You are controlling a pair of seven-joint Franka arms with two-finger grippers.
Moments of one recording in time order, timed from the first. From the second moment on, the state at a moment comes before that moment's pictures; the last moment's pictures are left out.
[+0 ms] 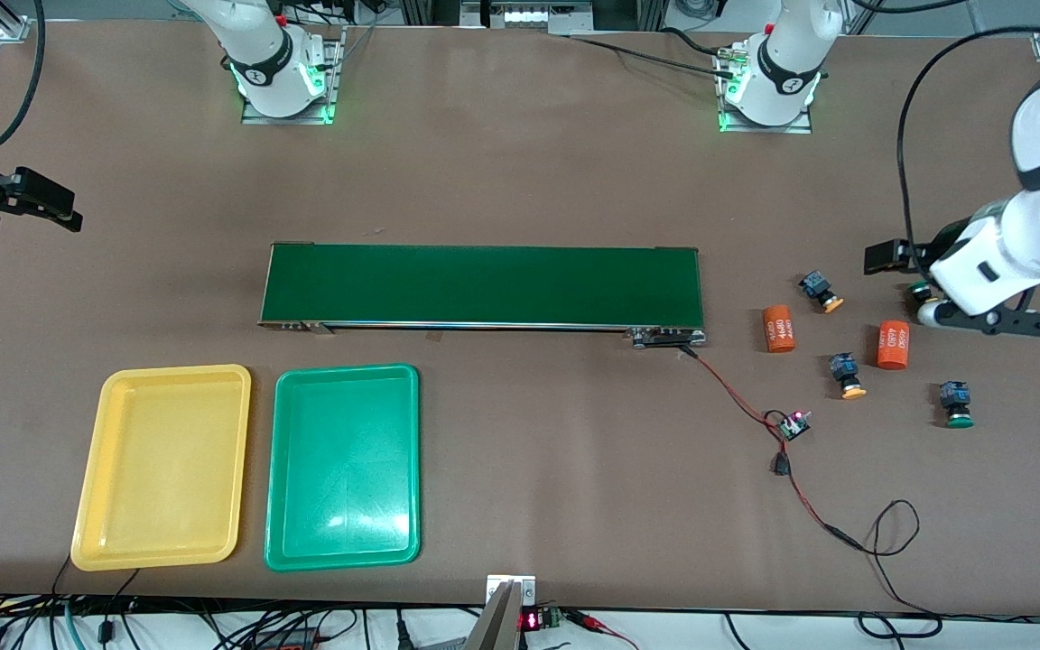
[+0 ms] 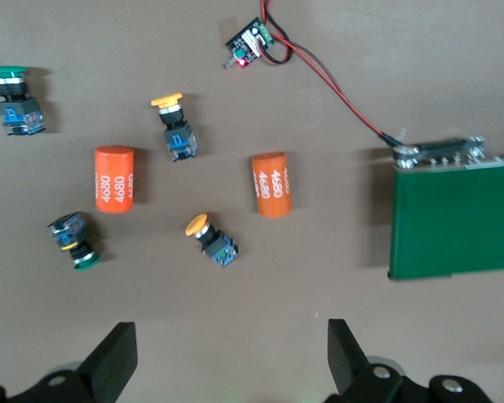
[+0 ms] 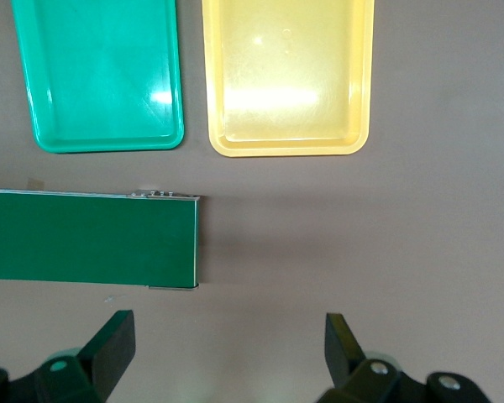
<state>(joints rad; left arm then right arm) -0.01 0.21 0.00 -1.66 0.00 1.63 0.05 0.00 0.07 -0.03 -1.50 -0.02 1.52 -0.06</state>
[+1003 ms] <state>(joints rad) -0.03 0.38 -0.02 -2.15 0.00 2.40 -0.06 0.00 0.07 -0.03 -1.50 -0.02 1.52 -0.06</state>
